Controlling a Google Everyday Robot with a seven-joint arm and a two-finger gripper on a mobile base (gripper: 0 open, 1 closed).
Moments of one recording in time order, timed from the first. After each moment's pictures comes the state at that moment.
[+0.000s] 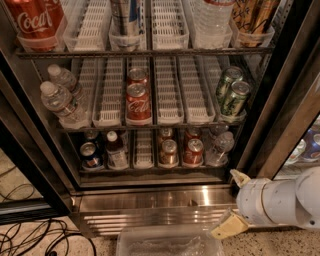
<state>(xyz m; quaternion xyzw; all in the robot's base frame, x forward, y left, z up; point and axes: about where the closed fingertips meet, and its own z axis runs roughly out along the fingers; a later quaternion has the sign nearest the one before) 0.398 -0.171 0.693 -0.49 0.81 0.10 0.31</state>
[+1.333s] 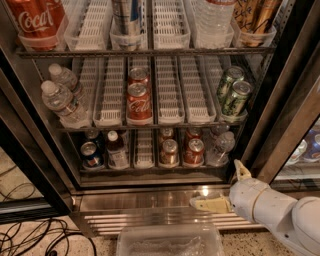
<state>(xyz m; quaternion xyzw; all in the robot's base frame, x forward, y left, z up) 0.458 -0.167 0.696 -0.30 0.81 0.12 0.50</state>
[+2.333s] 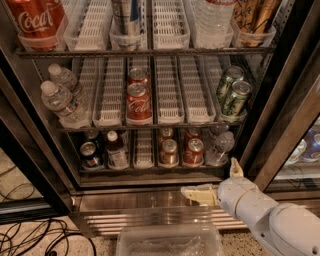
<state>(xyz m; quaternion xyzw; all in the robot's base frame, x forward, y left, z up) 0.482 -0.158 0.693 -0.23 0.81 0.09 0.54</state>
